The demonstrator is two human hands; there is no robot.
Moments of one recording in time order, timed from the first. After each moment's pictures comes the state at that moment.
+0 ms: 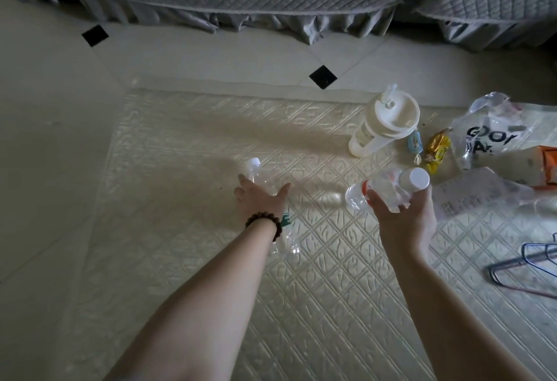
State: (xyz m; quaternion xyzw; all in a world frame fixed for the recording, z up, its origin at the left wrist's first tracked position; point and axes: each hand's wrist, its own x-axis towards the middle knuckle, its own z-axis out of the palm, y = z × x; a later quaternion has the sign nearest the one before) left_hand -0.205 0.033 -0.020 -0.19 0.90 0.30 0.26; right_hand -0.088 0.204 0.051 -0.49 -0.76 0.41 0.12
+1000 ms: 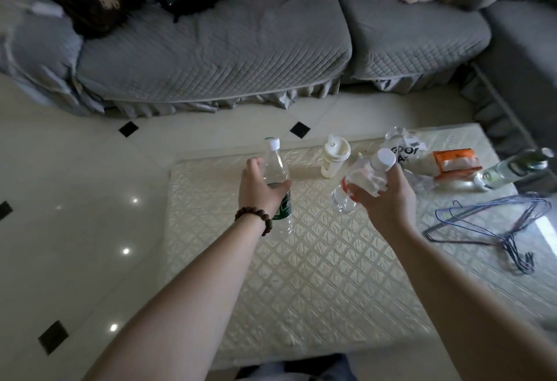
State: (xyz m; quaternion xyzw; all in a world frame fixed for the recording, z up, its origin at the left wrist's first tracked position) left_hand -0.169 -0.019 0.288 0.06 0.88 0.44 0.15; right_hand -0.025 0.152 0.313 -0.42 -0.79 0.42 0.14
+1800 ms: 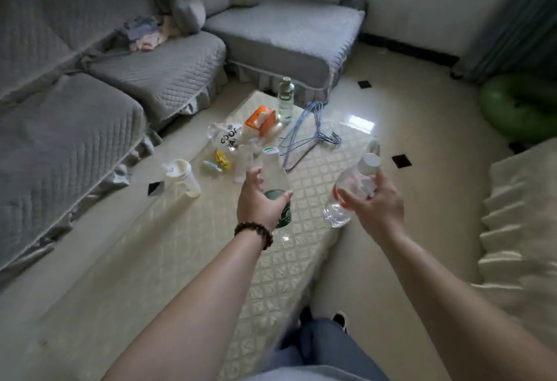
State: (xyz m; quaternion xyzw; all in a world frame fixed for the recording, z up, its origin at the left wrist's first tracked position) left_hand 0.060 0.021 0.334 0.44 0.74 0.40 0.32; right_hand 0.267 0.028 0.353 -0.70 -0.54 0.30 0.36
